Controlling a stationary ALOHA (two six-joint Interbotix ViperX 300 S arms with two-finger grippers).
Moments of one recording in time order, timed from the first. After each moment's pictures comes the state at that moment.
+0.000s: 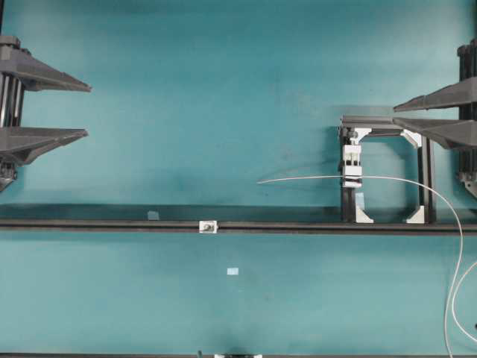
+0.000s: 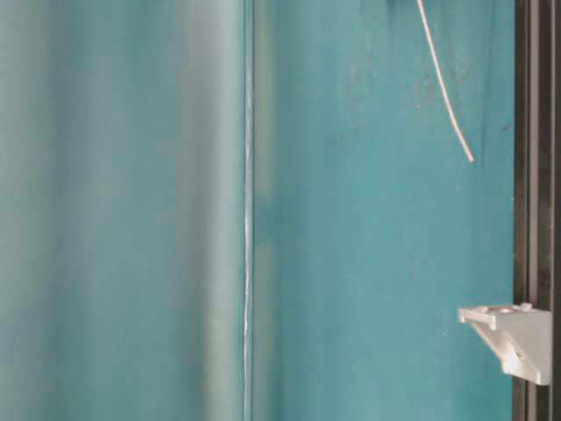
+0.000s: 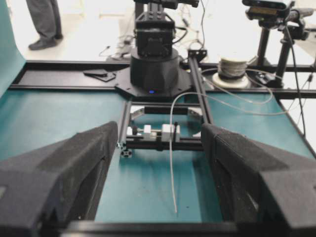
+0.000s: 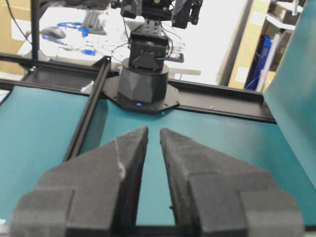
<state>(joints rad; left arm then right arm) 0.00 -0.96 1.18 0.00 -0.30 0.00 0.00 -0.96 1.17 0.00 -0.30 0.00</state>
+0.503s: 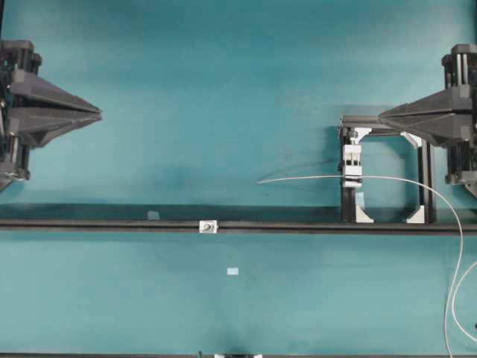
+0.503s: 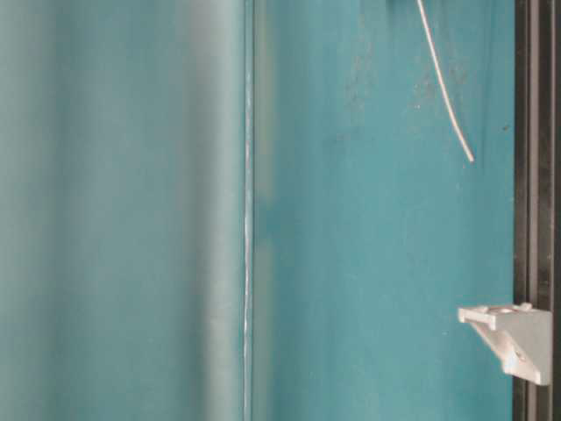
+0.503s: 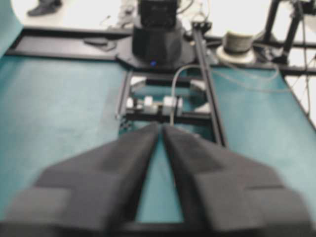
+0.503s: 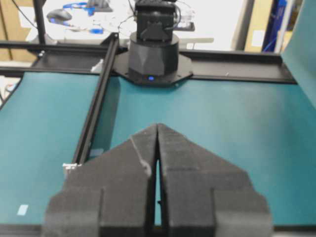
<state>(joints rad) 0.00 -0.89 1.18 -0.04 -0.28 -0.01 0.00 -0.90 1.18 0.02 -0.29 0.10</state>
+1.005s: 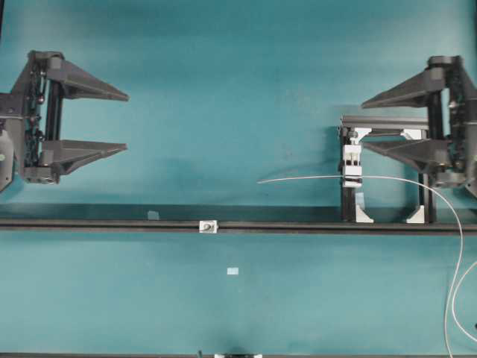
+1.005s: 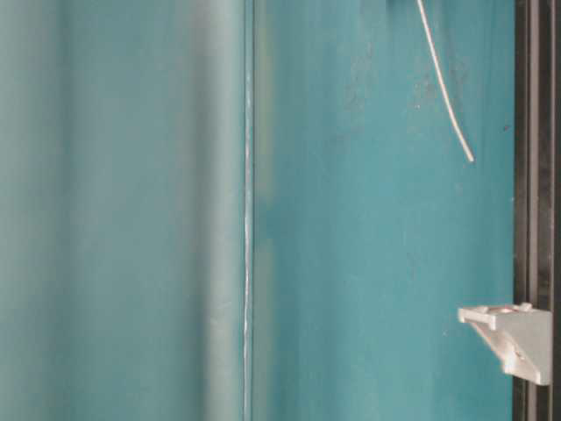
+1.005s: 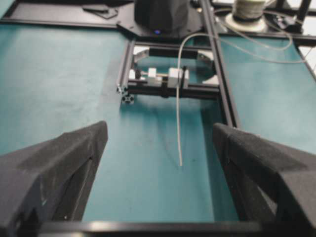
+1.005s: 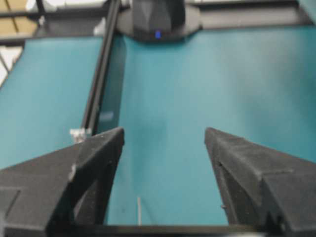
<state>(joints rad) 0.00 -0.70 1.18 -0.04 -0.40 0.00 0.00 -0.76 1.19 0.02 -0.29 0.22</state>
